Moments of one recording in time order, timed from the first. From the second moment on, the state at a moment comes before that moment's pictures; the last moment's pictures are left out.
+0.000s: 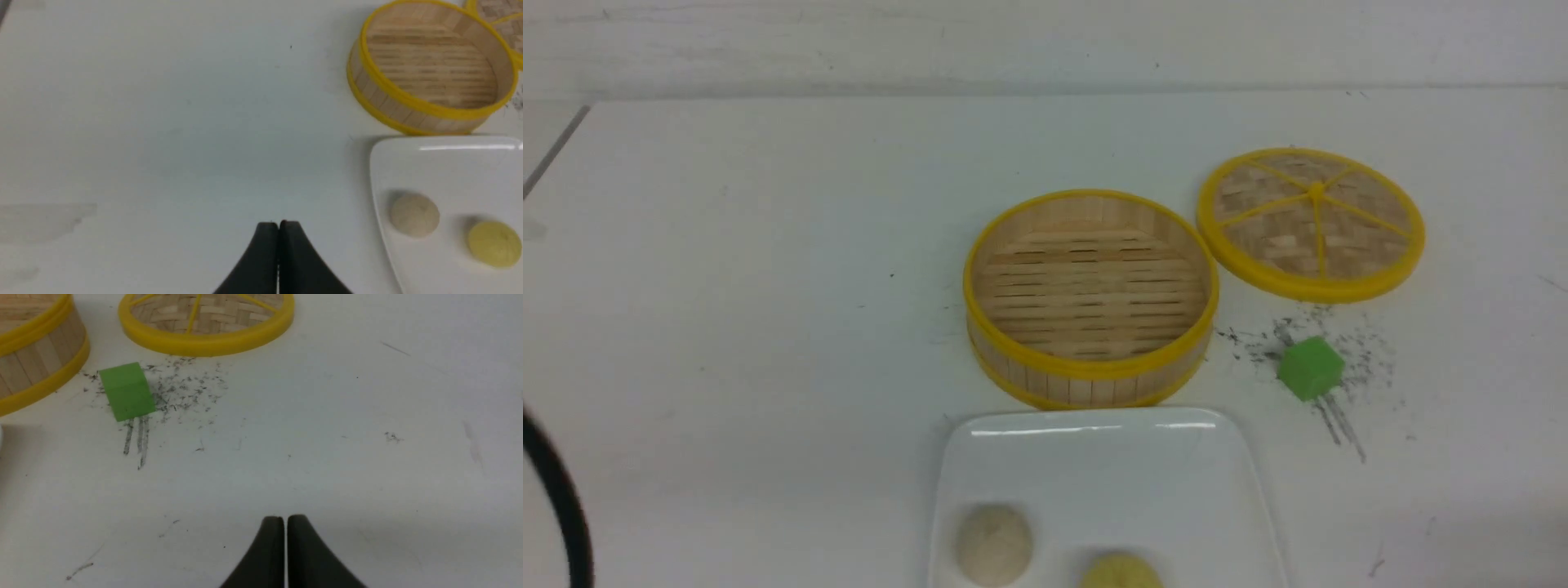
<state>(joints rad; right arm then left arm) 0.03 -0.01 0.02 -0.07 0.41 0.13 -0.49 0.42 -0.93 0.24 1.23 -0.42</state>
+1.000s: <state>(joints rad) 0.03 -0.01 0.02 -0.07 0.41 0.13 -0.49 0.23 -0.27 0.41 0.42 -0.66</state>
